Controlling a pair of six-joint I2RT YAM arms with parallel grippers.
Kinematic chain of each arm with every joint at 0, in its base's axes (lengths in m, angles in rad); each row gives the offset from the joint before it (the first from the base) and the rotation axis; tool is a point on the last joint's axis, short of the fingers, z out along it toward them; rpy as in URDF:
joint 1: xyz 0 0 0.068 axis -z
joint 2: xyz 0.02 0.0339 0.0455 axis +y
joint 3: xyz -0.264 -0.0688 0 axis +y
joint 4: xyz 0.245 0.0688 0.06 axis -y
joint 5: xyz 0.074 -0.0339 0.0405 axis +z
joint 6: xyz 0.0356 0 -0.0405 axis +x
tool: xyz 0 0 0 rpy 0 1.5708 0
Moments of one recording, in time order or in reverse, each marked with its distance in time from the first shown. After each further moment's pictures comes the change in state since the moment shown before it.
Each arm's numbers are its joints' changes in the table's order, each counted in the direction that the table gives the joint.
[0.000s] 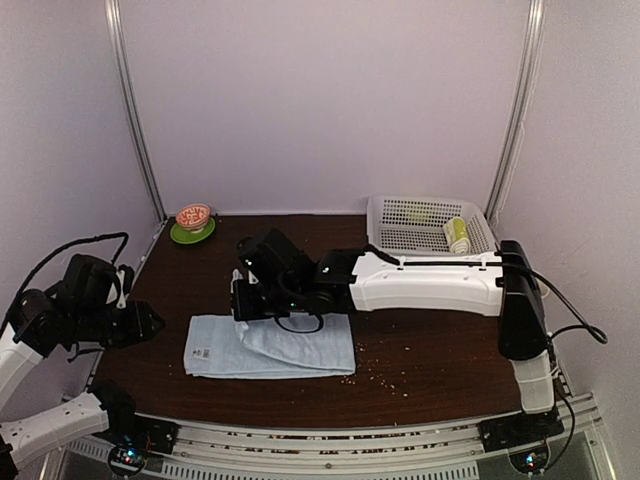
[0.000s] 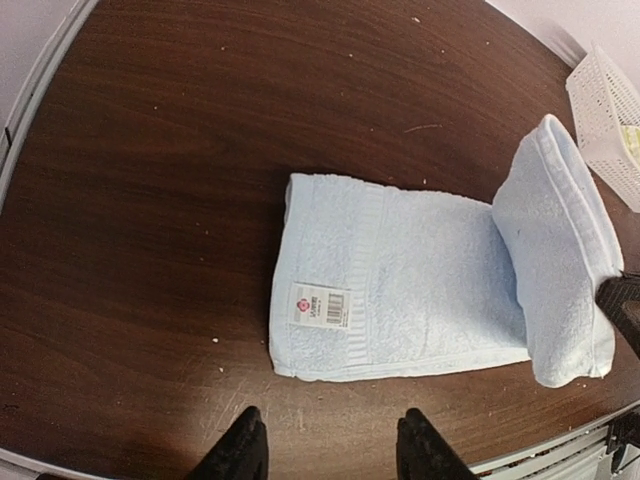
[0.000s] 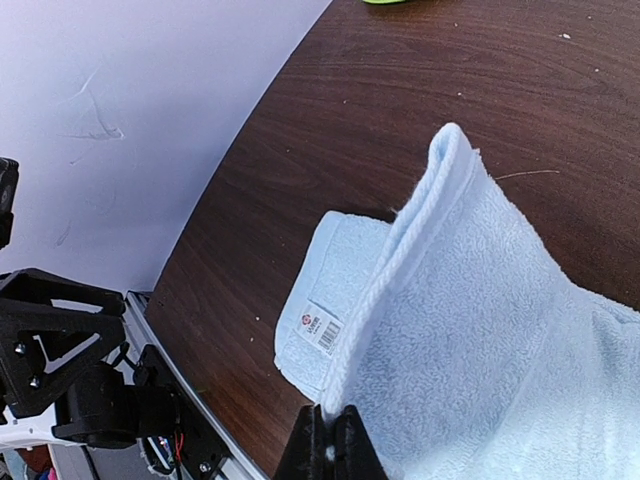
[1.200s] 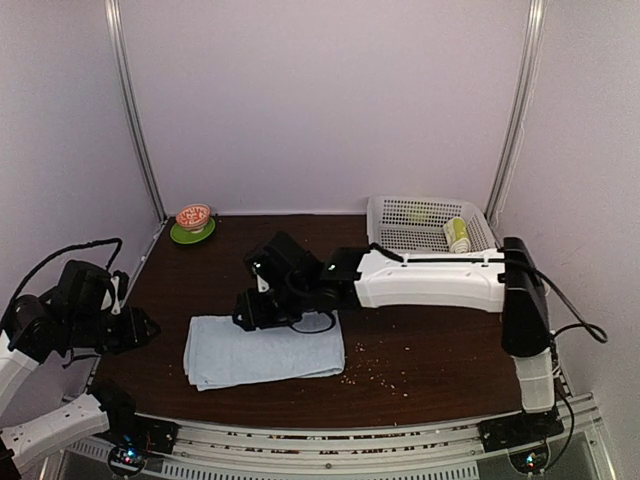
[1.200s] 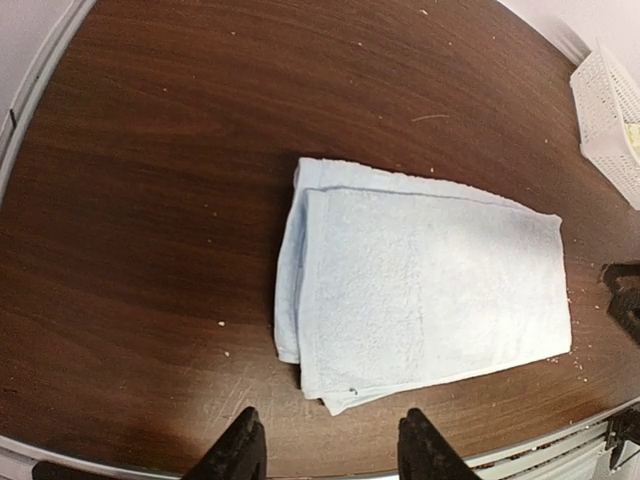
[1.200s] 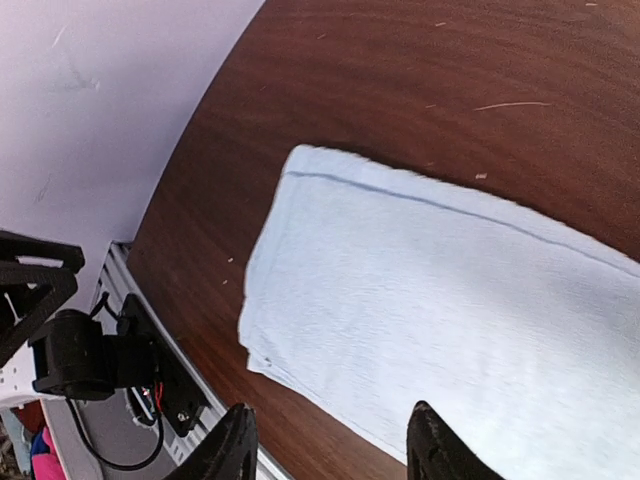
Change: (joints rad) left arm 0.000 -0.051 0.004 -0.060 0.002 -0.016; right arm 0.034 -0.011 0.042 -0.081 0.124 -0.009
